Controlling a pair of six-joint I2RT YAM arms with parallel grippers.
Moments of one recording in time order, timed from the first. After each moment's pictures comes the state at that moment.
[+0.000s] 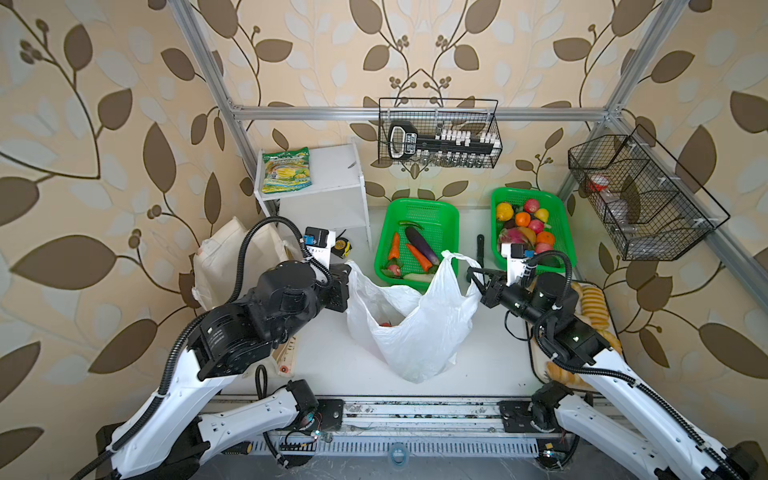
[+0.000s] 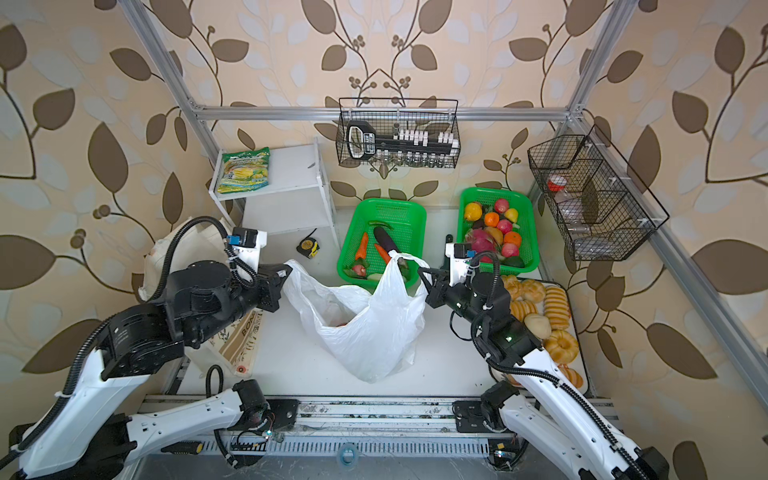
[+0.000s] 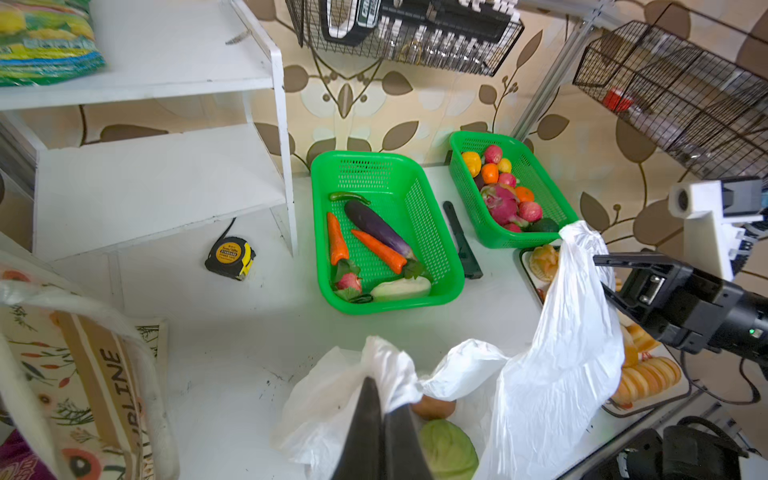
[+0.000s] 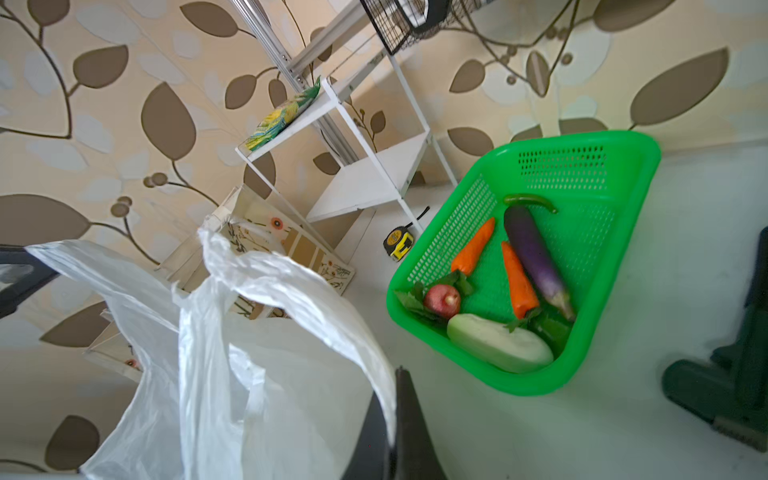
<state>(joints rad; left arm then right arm) -0.86 0.88 1.39 -0.99 -0.35 -0.44 0.49 0.77 0.67 -0.06 -0.20 0.53</state>
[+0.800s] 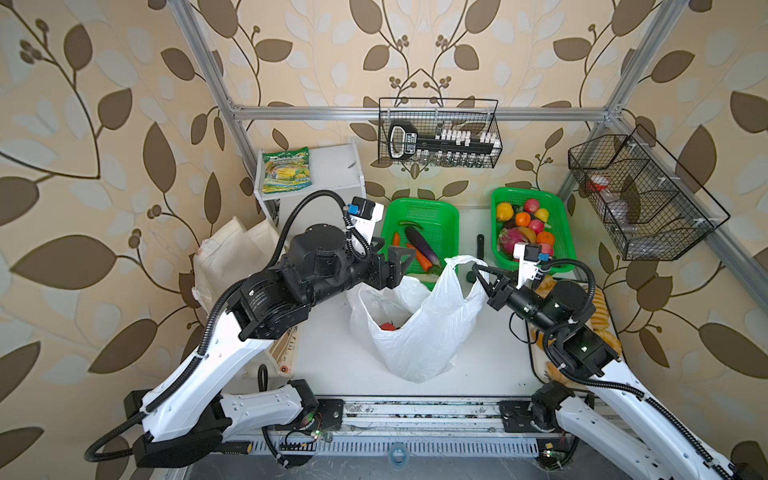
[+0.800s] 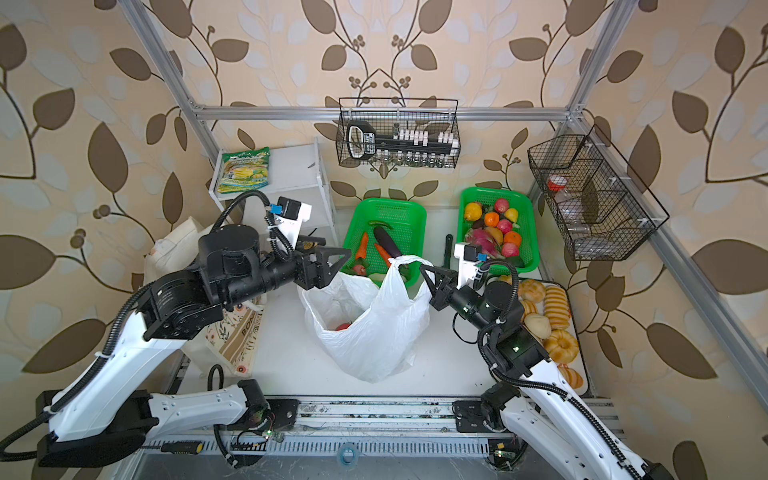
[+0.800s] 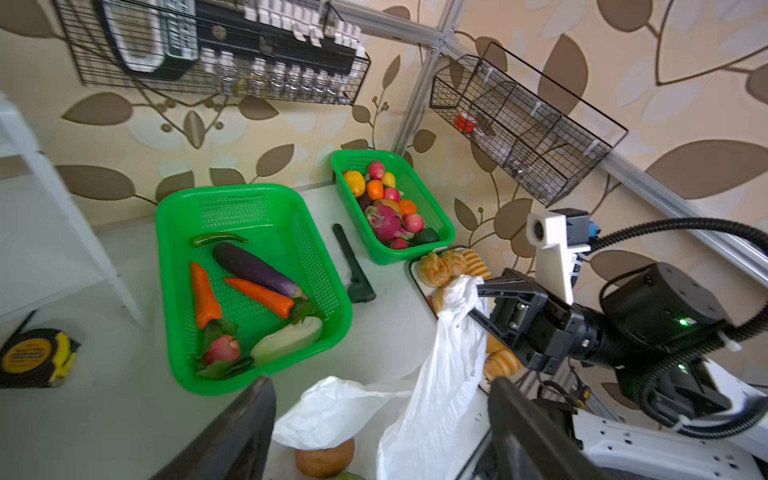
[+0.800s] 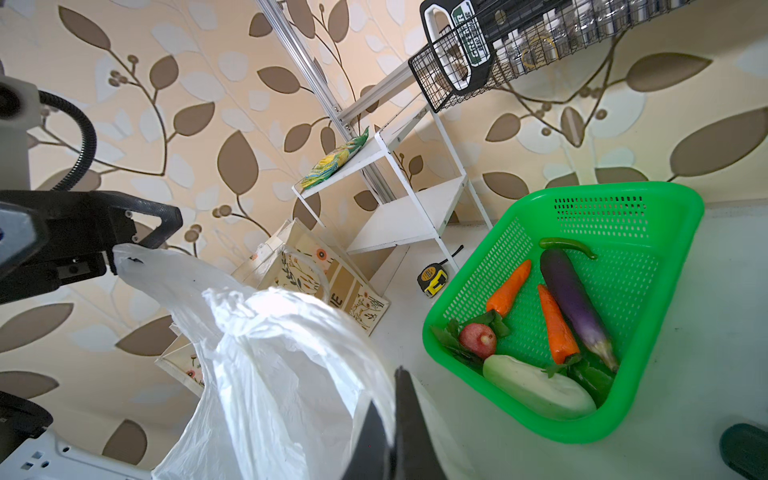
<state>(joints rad) -0.86 1.12 1.61 -0.79 -0.01 -0.39 0.49 0.68 0.65 0.04 -0.22 0.54</state>
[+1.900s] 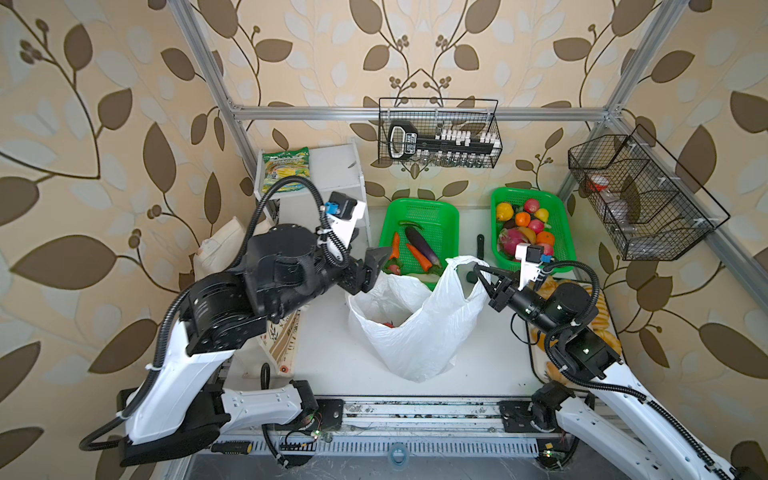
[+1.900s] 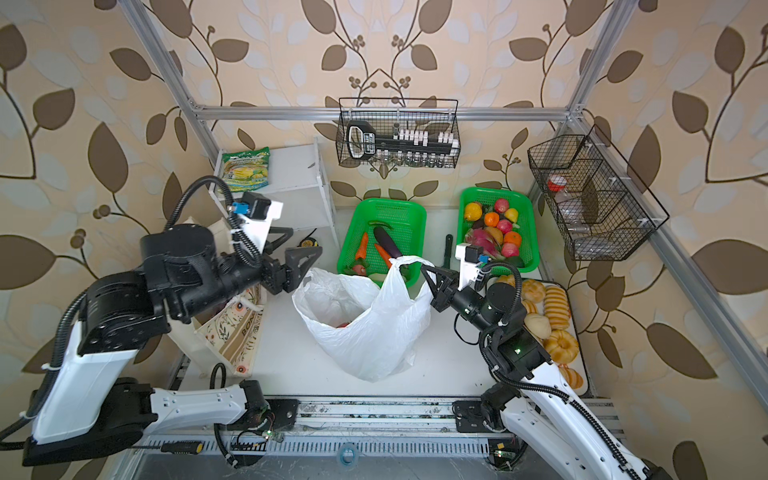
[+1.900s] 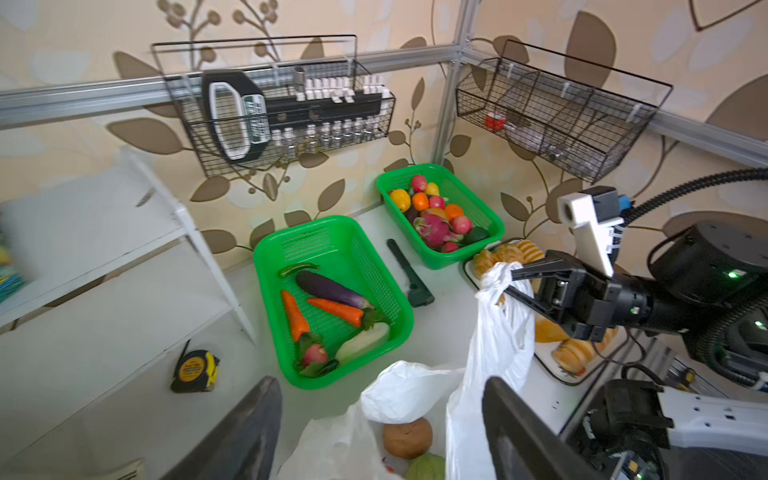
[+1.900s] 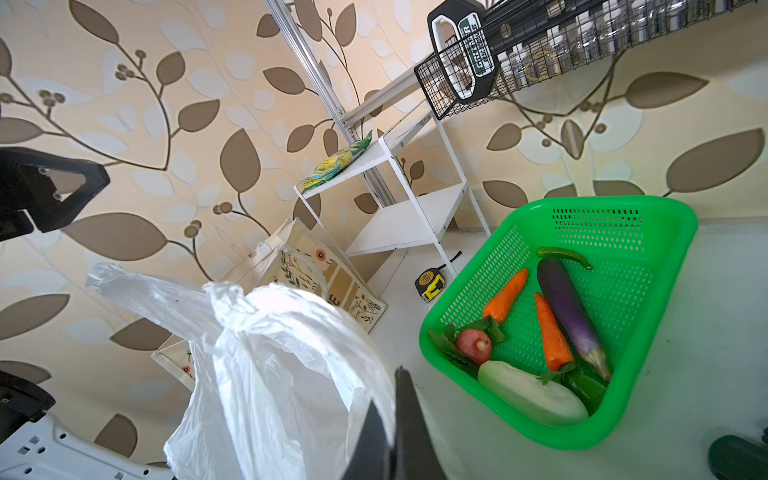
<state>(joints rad) -0.96 1.18 1.89 -1.06 -0.23 -0.18 0.48 0.67 0.64 0.04 -0.22 0.51</state>
